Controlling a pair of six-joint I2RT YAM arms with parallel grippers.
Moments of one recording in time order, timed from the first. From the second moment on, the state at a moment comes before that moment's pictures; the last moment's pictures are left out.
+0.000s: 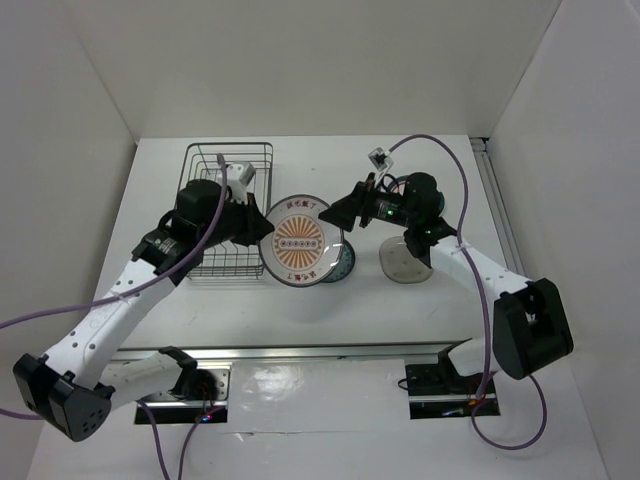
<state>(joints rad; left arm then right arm) -0.46 1.06 1.09 -0.48 0.20 -0.34 0.38 1.37 0.86 0.47 -0.78 0.60</state>
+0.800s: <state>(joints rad) -0.42 0.94 1.15 -0.62 -0.81 -0.29 0.37 1.33 0.86 0.28 -0.59 0.48</state>
